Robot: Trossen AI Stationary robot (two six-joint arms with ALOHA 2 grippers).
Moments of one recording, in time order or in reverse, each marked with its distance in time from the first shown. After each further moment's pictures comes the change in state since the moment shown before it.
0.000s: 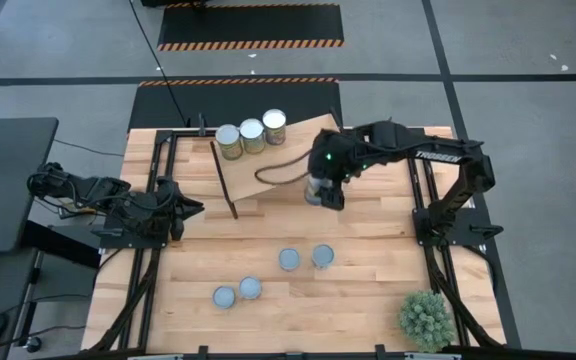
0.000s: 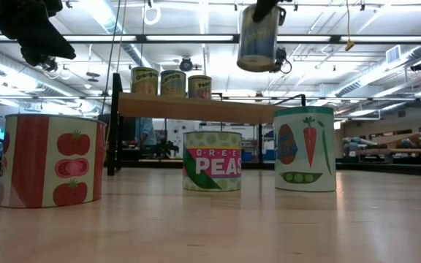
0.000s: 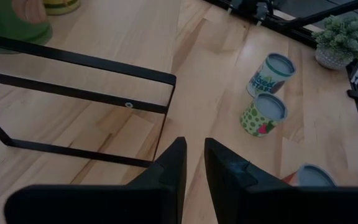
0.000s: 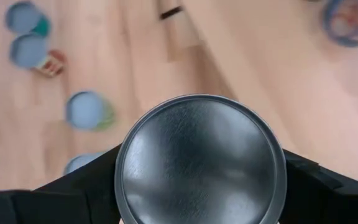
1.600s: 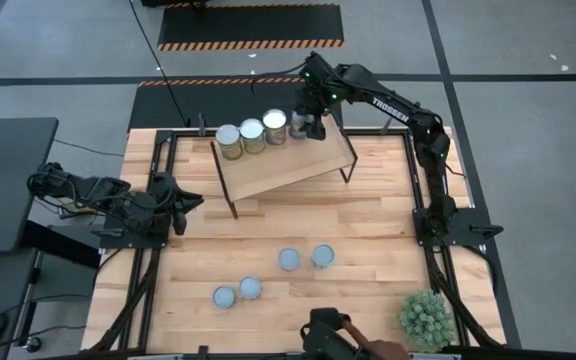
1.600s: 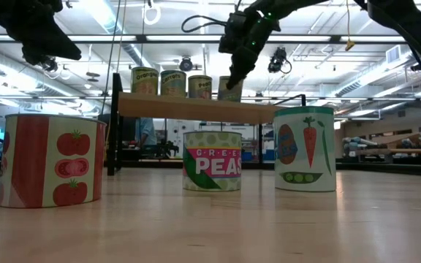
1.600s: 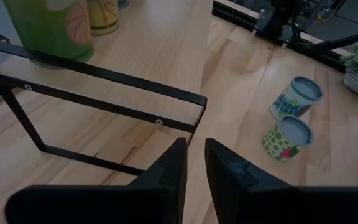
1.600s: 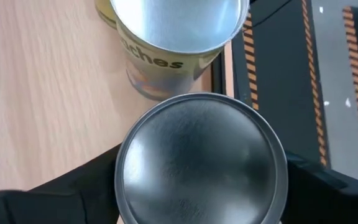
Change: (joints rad) left arm 0.000 0.000 0.000 0.000 -0.124 -0.034; right arm -0.511 0.391 0.318 0.111 -0.229 -0.668
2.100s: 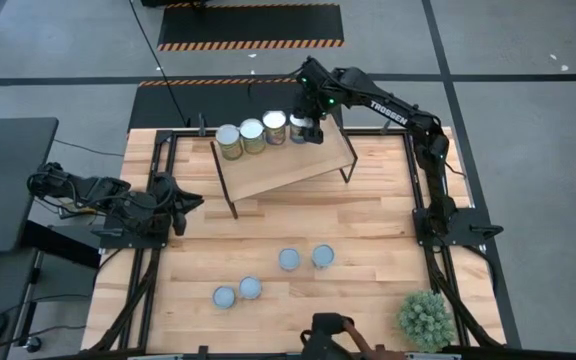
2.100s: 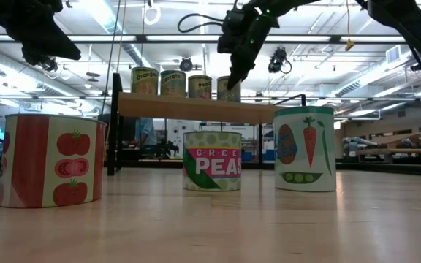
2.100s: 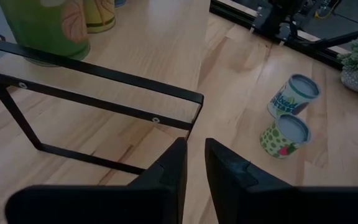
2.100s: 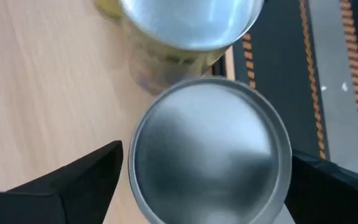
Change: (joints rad) left arm 0.000 0.000 0.000 0.000 0.014 0.000; right arm 0.033 -0.009 -0.003 -0.027 0.068 0.064
